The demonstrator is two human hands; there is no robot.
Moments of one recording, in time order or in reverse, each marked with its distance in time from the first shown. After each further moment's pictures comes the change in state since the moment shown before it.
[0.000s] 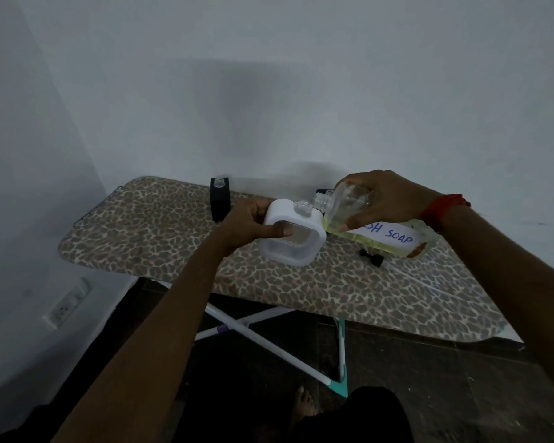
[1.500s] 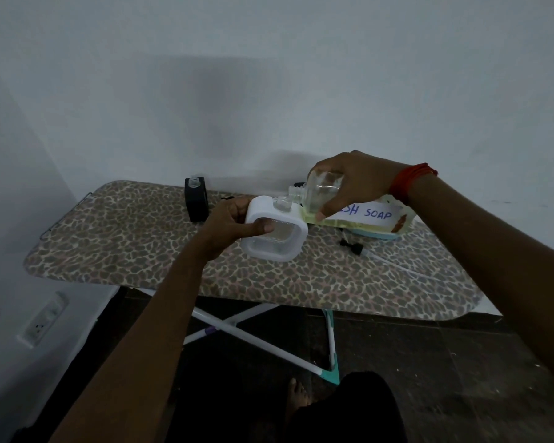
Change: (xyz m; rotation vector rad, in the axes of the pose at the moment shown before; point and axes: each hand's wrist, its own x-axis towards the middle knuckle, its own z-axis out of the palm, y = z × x) left_hand 0.004 -0.005 0.013 -0.134 -0.039 0.045; right_hand 0.009 -0.008 -0.017 -0.211 -0.057 0.044
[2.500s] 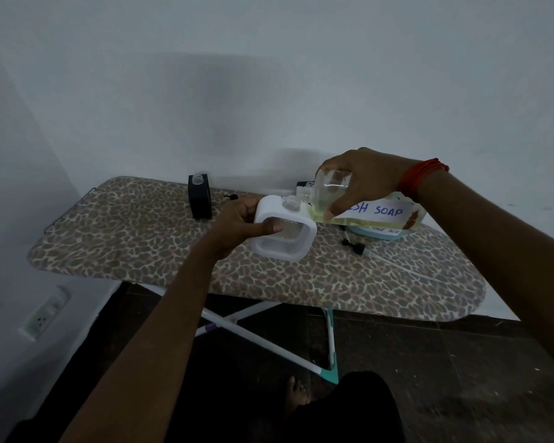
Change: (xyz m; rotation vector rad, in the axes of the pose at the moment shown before) left_hand 0.002 -0.005 0.010 0.037 0.036 -0.035; right_hand -0.004 -0.004 -0.008 -0.069 -0.045 0.015
